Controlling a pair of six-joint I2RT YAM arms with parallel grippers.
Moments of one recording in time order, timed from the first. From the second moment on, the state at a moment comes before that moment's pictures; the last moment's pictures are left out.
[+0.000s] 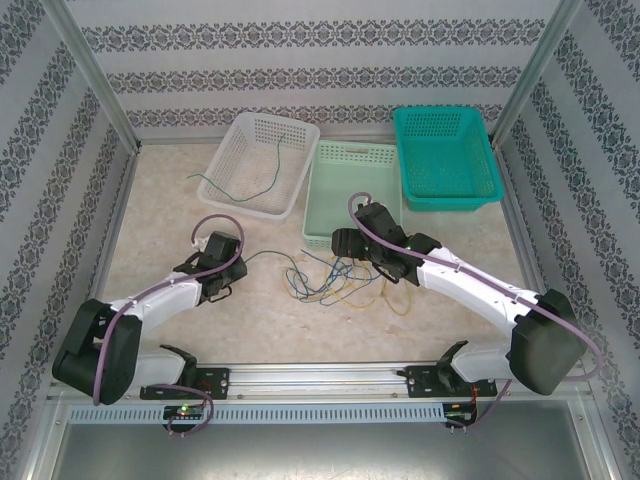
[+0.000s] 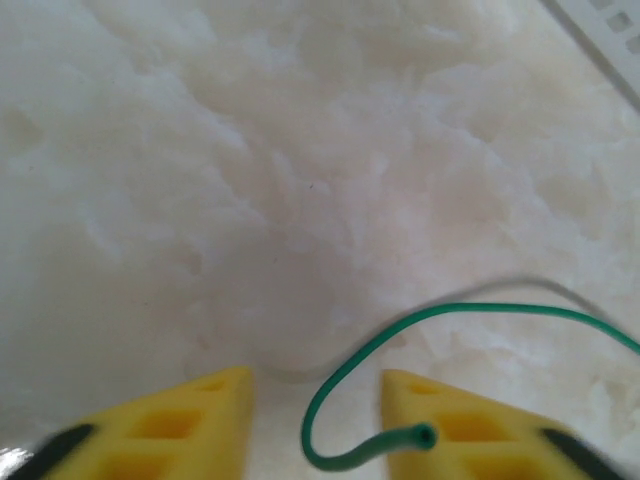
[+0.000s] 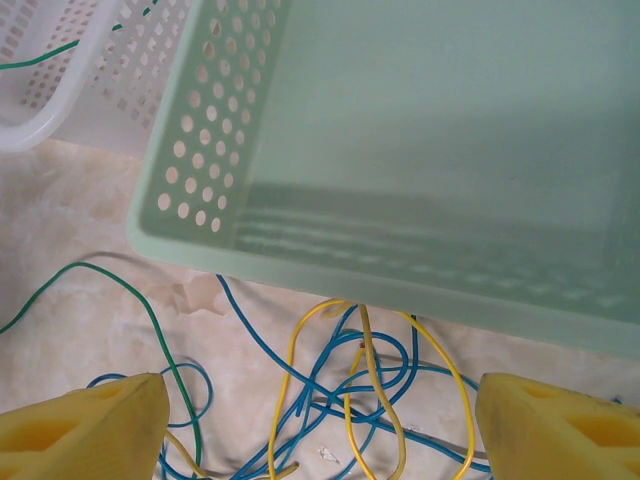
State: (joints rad) left arm -0.34 1.29 0.54 -0.22 -0.21 -0.81; right arm 0.69 1.32 0.92 -0.43 0.13 0.64
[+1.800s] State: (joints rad) left arm -0.42 0.89 0.51 -0.04 -0.44 -0.69; right arm 0.84 1.60 0.91 -0.39 0.07 0.64
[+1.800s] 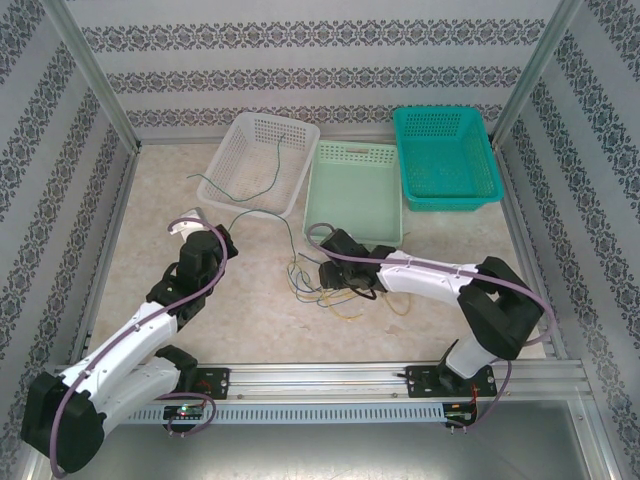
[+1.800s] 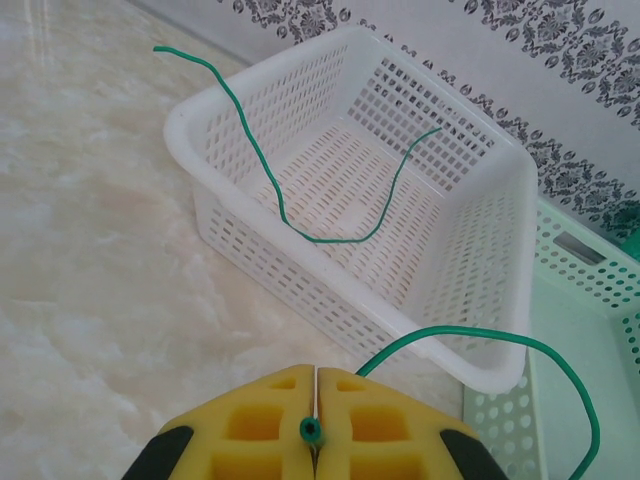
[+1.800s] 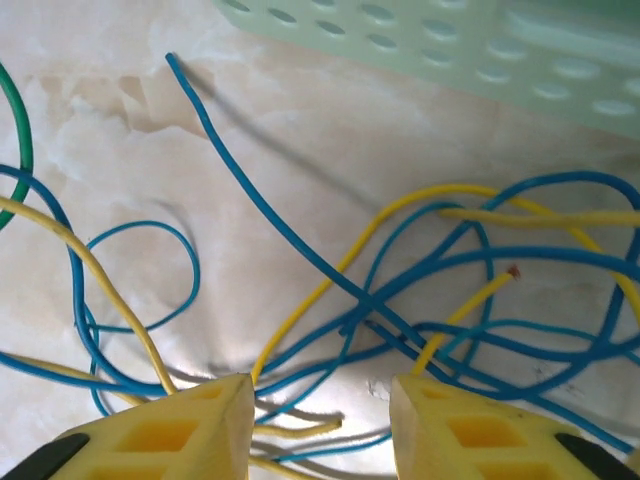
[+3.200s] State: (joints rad) left arm -0.52 1.01 0.51 0.04 -0.62 -0.66; right arm 0.89 1.65 0.90 -0.34 0.04 0.63
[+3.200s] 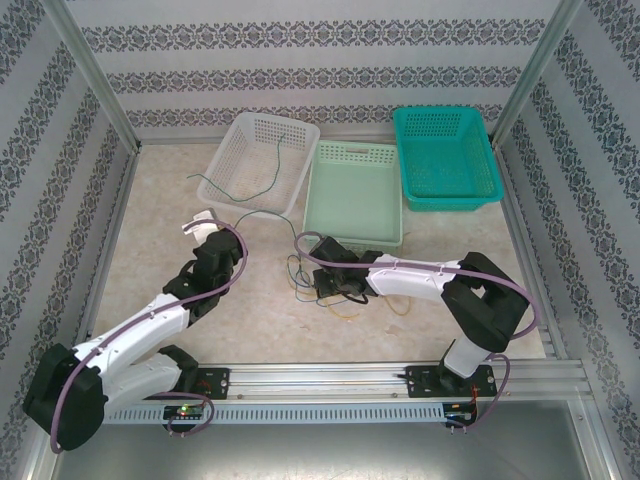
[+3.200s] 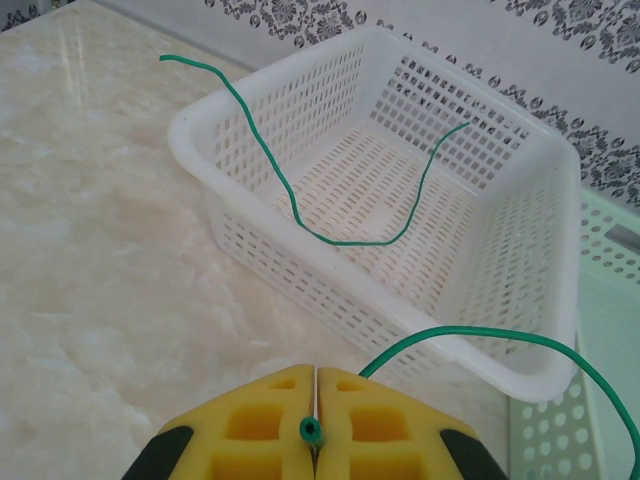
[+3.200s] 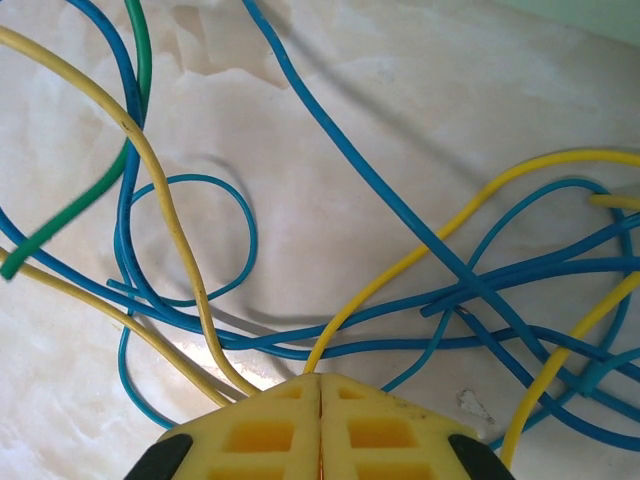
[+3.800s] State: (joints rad) left arm -0.54 1.09 0.51 0.14 -0.77 -0.56; right arm 0.89 1.64 0.90 -0.36 0.07 0.62
